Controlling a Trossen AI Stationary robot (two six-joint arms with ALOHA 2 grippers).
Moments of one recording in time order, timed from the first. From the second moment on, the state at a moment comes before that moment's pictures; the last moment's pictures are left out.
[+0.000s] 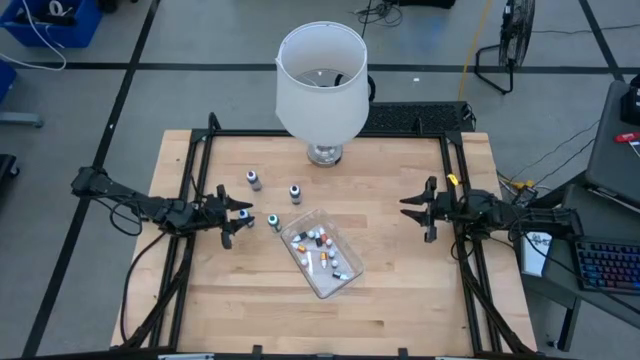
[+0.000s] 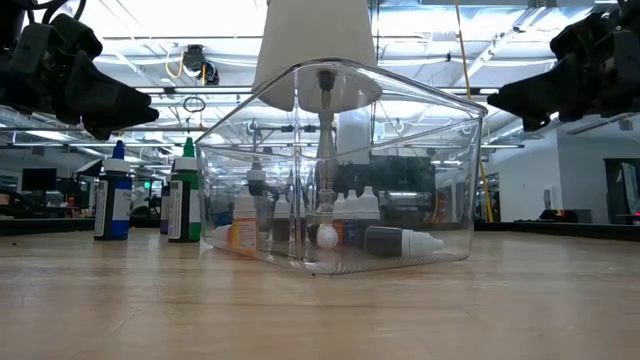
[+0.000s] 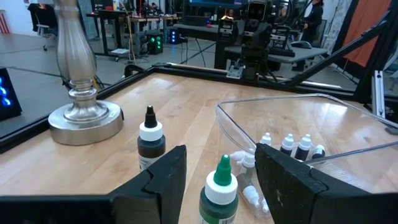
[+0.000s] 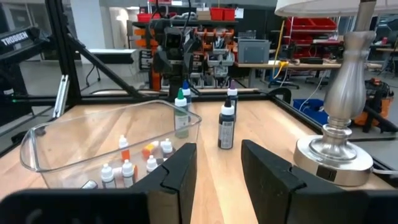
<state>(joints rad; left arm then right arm) -0.35 0.30 0.01 0.18 -0.55 -0.15 -0.06 0.04 0.02 0.03 0.05 0.00</state>
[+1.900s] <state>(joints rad) 0.60 1.40 1.31 -1.31 -0.07 -0.25 -0.06 0.04 0.02 0.03 0.05 0.00</state>
